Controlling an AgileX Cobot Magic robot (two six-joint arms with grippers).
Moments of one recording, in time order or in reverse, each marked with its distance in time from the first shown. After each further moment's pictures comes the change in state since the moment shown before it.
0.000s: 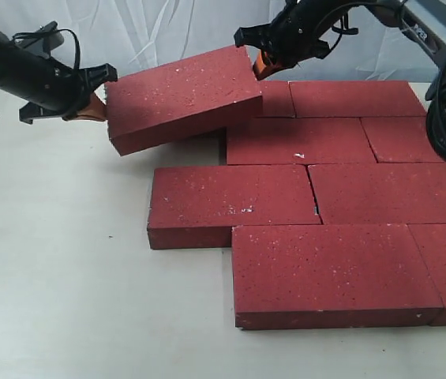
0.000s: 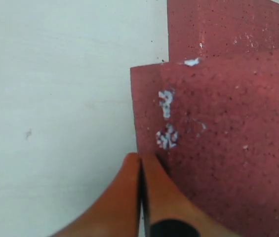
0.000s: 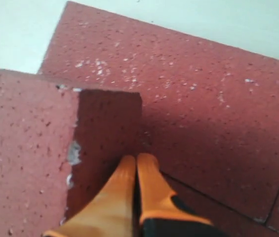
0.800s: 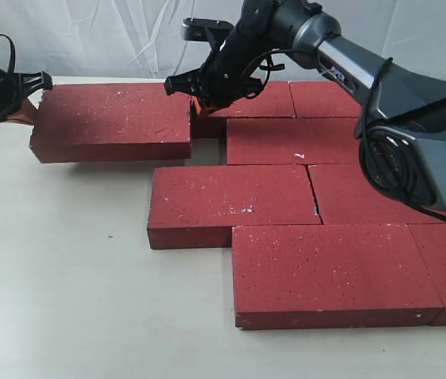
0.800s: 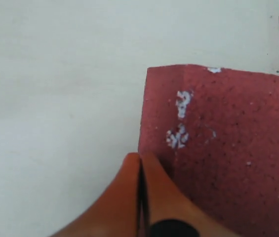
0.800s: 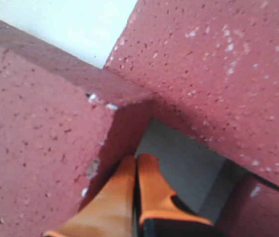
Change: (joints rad) left arm 0.177 -0.030 0.032 0.193 0.018 0.000; right arm 0.204 0.102 -0.002 -0.056 -0.104 0.092
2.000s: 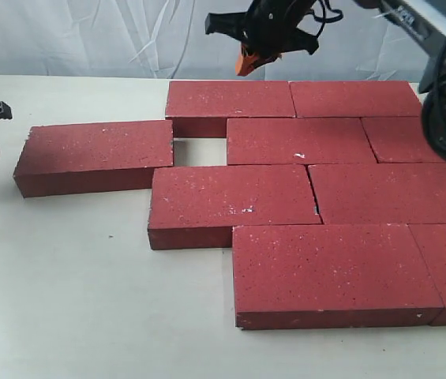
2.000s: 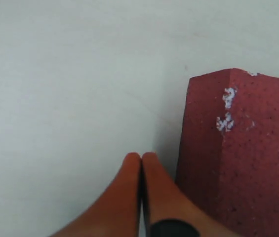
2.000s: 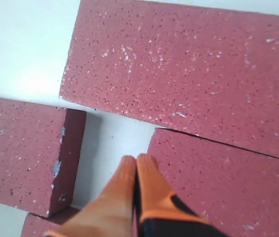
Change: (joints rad) left arm 0.129 0.000 0.091 0.132 -0.007 -0.112; right arm -0.097 -0.209 0.058 -0.113 0.127 0.228
